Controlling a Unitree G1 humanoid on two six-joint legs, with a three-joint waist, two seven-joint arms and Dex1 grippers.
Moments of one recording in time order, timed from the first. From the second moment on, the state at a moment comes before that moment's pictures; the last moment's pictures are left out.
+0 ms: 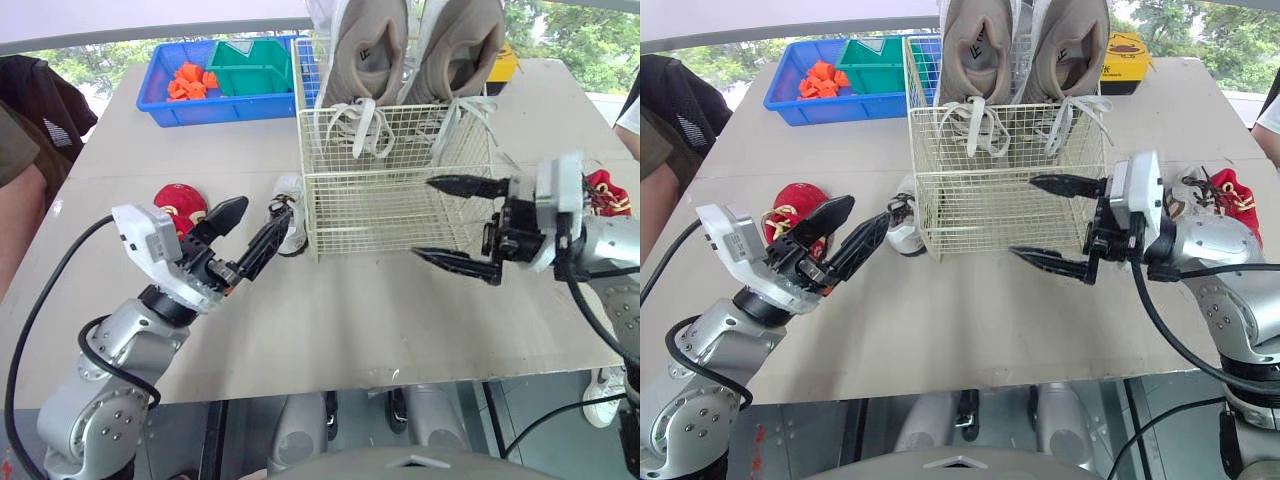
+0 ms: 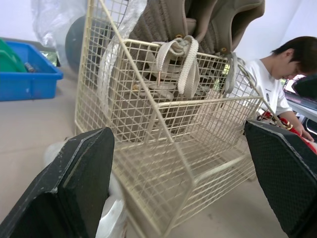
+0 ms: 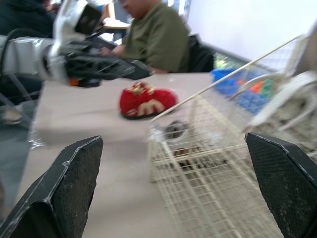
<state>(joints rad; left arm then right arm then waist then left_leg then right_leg) 0.19 0.53 0.36 -0.74 -0.94 0.48 -0.35 -0.33 -0.70 -0.07 -0.54 0.74 0.50 0.96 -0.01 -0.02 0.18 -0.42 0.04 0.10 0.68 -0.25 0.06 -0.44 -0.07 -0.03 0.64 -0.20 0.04</state>
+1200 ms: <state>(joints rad) -0.01 0.45 0.15 -0.44 -0.59 0.56 -0.29 -0.14 -0.70 -0.05 -0.71 0.75 0.50 0.91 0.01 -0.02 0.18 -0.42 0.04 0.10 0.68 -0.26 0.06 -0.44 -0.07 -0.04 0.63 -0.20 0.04</state>
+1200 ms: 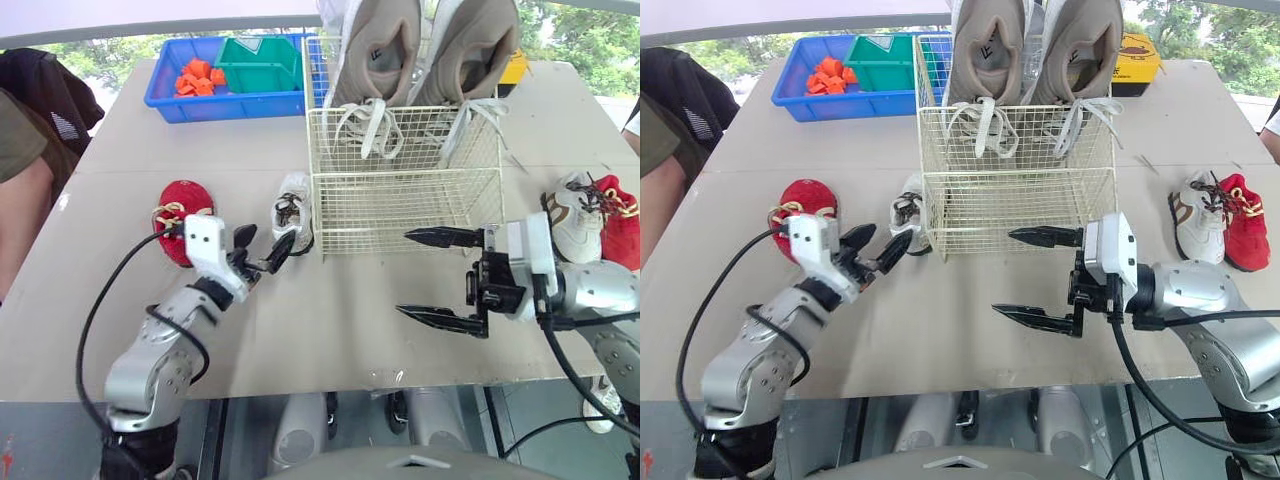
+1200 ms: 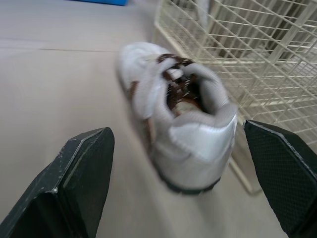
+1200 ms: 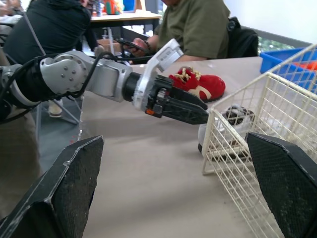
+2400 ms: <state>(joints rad) -0.16 0.90 0.40 -0.58 -0.81 0.27 -1.07 -1.08 -0.95 0.04 -0.24 0.85 0.87 1.10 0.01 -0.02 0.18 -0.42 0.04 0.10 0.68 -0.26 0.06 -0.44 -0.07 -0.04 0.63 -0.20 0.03</state>
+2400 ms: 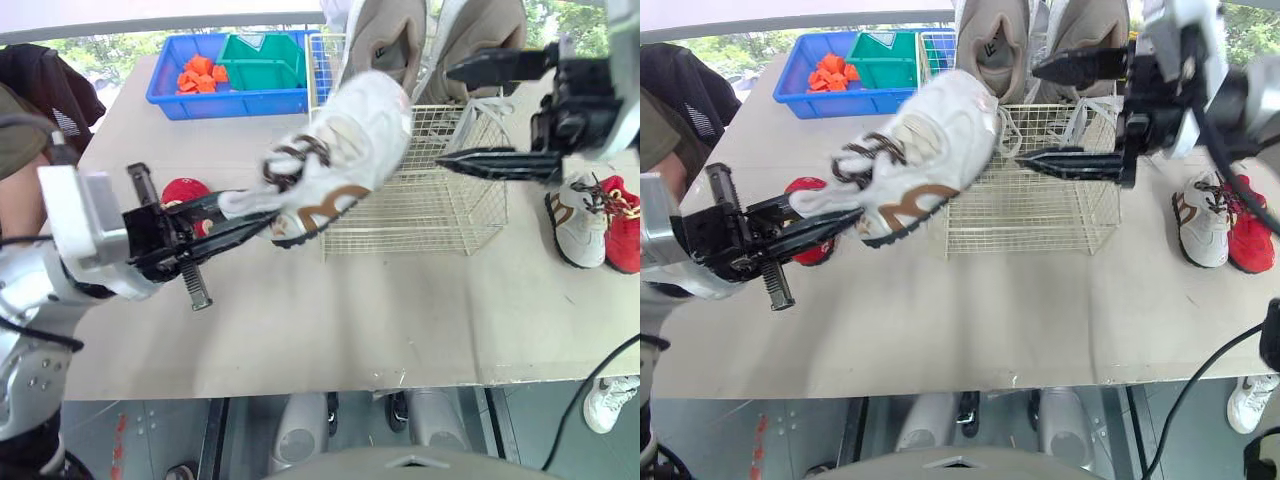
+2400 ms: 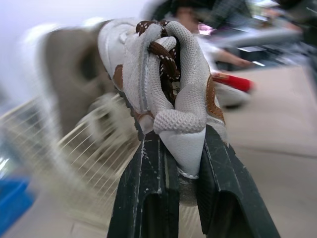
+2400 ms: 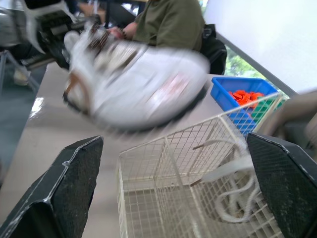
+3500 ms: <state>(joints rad) -0.50 0.85 0.23 -0.24 -0.76 0.25 -1.09 -1.30 -0.80 0.39 -0.02 0.63 1.27 1.40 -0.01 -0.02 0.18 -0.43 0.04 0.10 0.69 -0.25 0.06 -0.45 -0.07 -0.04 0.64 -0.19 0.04</state>
